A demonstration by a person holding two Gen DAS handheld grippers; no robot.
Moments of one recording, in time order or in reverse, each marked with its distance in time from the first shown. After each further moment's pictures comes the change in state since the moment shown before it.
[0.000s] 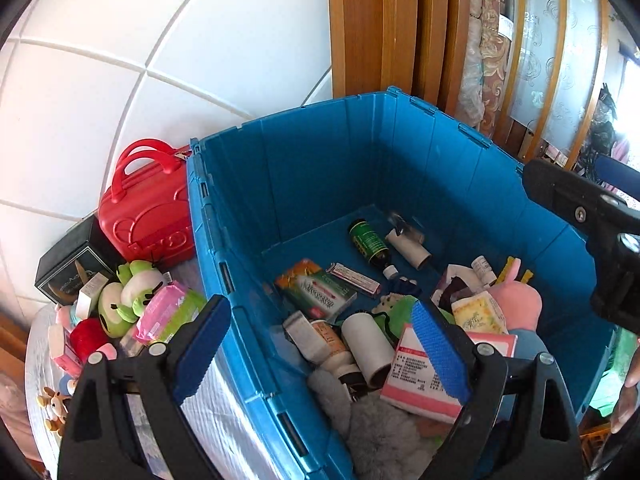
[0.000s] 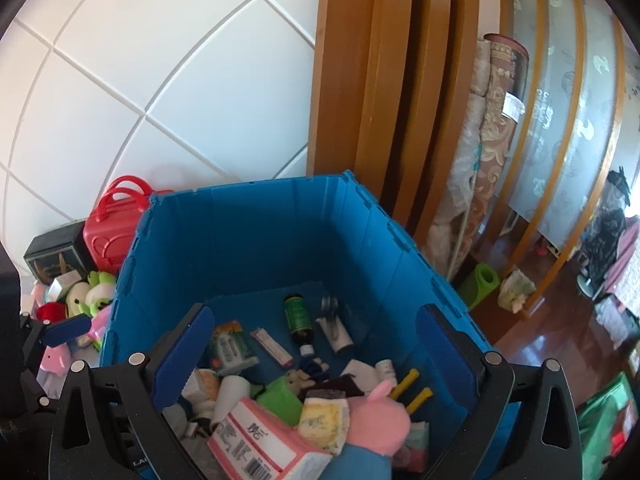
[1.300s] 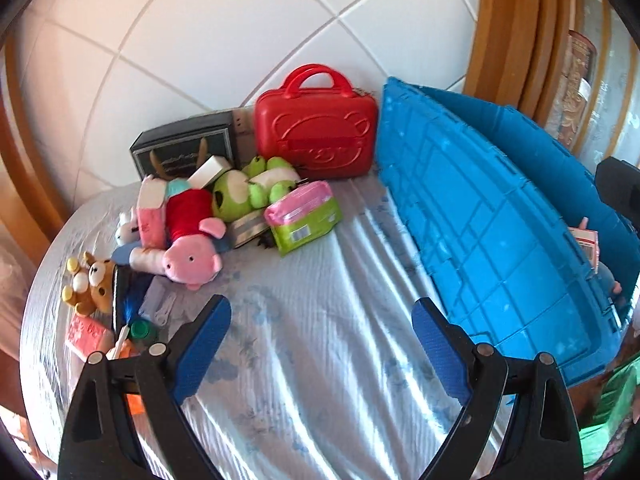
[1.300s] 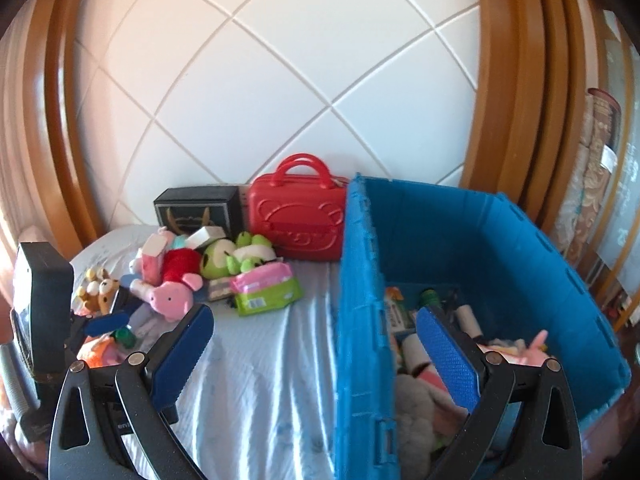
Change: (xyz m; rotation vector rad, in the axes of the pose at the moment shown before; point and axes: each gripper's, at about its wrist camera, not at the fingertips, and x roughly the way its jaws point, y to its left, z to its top) left arm -0.079 0.202 -0.206 -0.318 -0.026 0.152; right arm -0.106 0.185 -0.102 -0.213 -0.089 0.357
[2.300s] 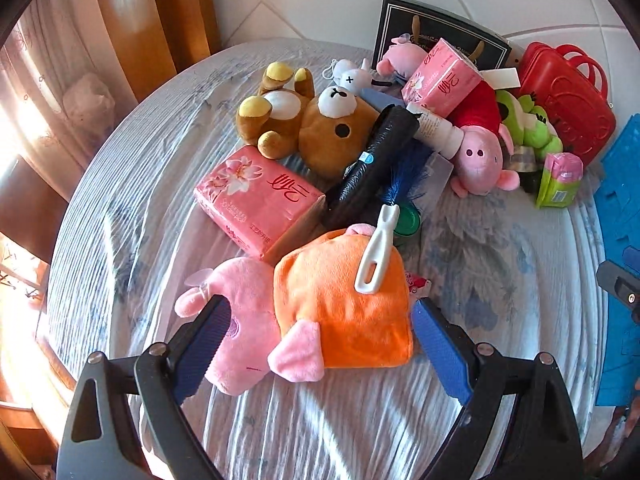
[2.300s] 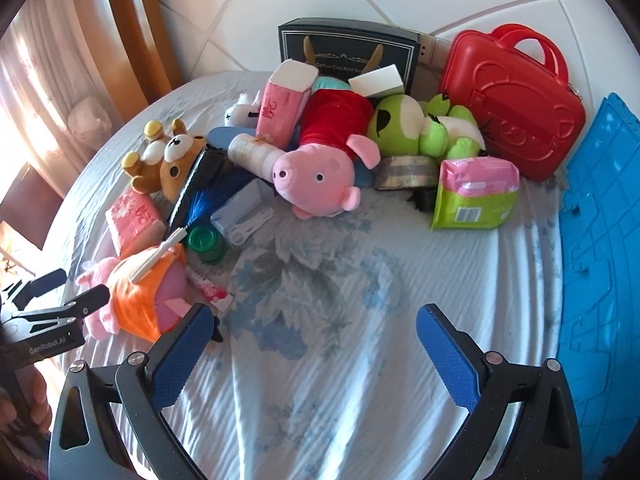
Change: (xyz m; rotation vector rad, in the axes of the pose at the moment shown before) left arm 0.061 0.309 -0.123 -0.422 0.245 0.296; right arm 0.221 0.251 -0.068 -0.208 0.456 0.271
